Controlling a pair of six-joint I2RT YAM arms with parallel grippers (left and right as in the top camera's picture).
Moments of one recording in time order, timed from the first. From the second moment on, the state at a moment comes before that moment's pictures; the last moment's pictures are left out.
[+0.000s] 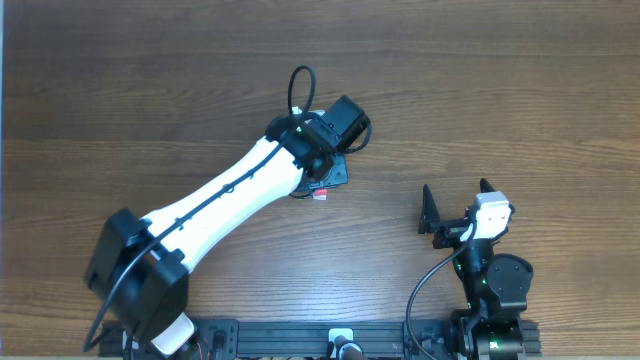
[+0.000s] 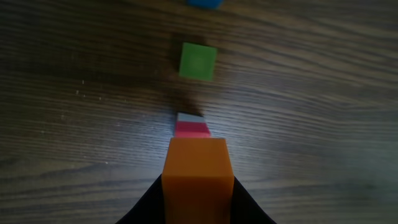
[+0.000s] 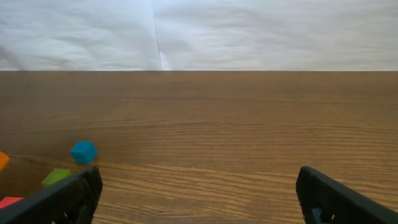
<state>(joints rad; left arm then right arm) -0.76 1.79 1.42 -0.99 -0.10 -0.89 0.03 0.02 0.04 -0.12 -0.11 0.05</state>
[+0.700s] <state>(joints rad) -0.77 1.87 1.42 -0.99 -0.06 -0.85 0.03 0.02 0.04 -0.12 -0.11 0.05</state>
